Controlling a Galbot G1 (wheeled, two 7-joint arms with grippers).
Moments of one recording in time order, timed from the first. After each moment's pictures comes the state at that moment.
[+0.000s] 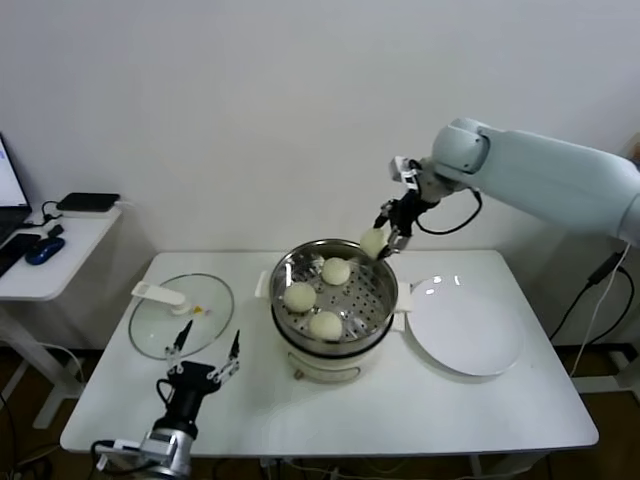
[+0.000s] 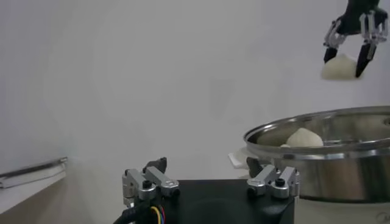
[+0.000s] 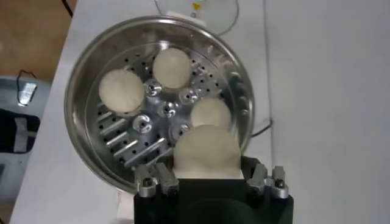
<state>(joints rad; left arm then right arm) 1.60 -1.42 -0.56 -2.05 0.08 -0.09 0.04 0.73 1.01 -1.46 1.14 0.73 -0.30 -1.03</state>
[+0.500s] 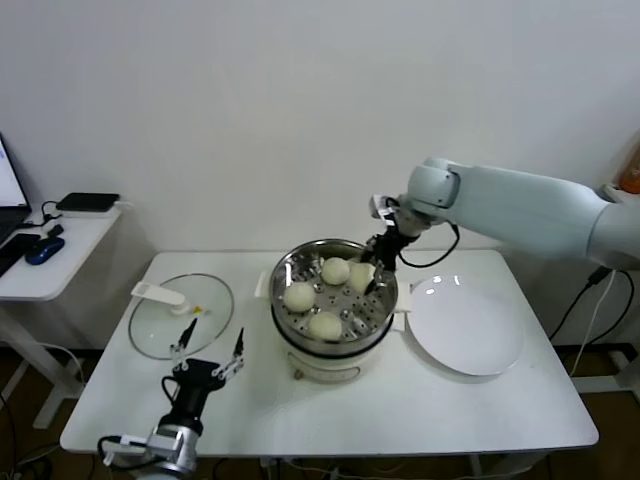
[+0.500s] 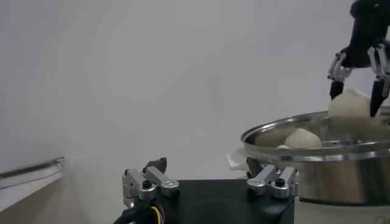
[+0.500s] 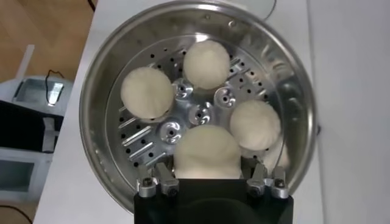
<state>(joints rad) 1.58 -1.43 -0.55 -2.04 0.10 -0.08 0.04 0.66 1.05 -1.49 1.17 0.75 -0.33 -0.99</state>
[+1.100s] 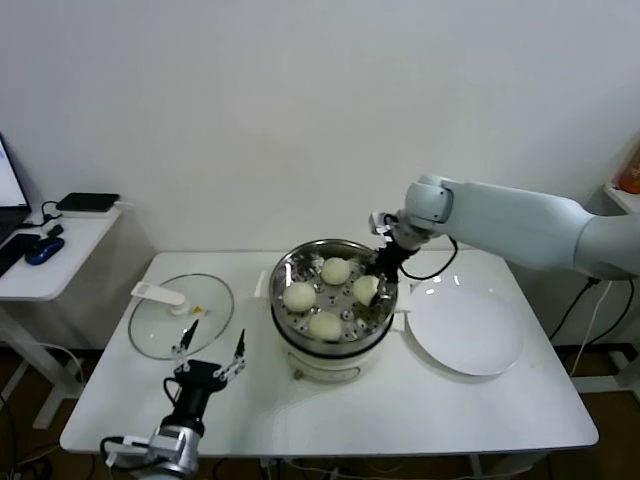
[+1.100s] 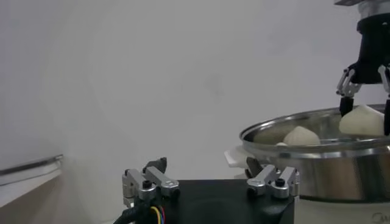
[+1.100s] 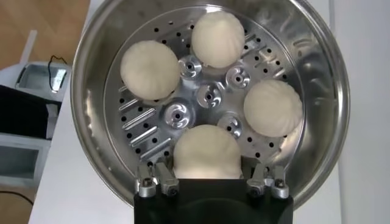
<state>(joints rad) 1.58 -1.44 -0.54 -2.03 0.10 -0.08 0.04 0.60 1.07 -1.50 1.14 0.70 -0.32 -0.99</state>
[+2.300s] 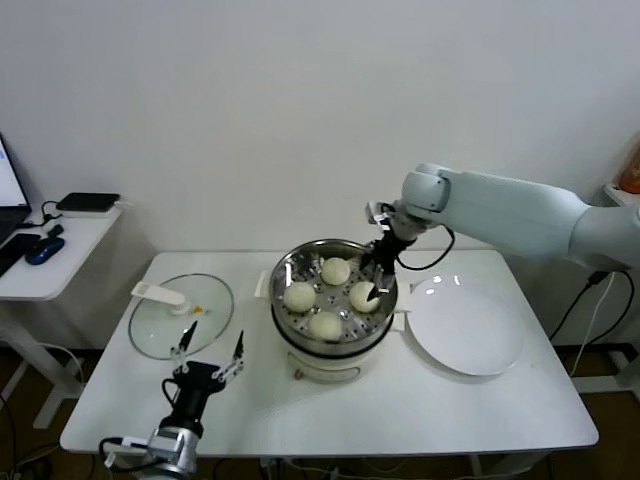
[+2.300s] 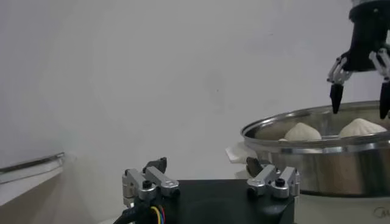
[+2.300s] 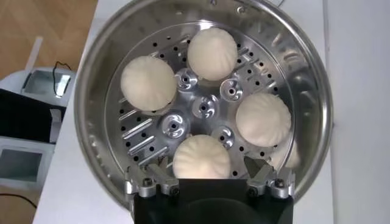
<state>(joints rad) 1.58 -1.44 -0.55 -2.03 0.10 -0.08 0.04 0.64 1.08 -1.50 1.12 0.73 -0.30 -1.04</state>
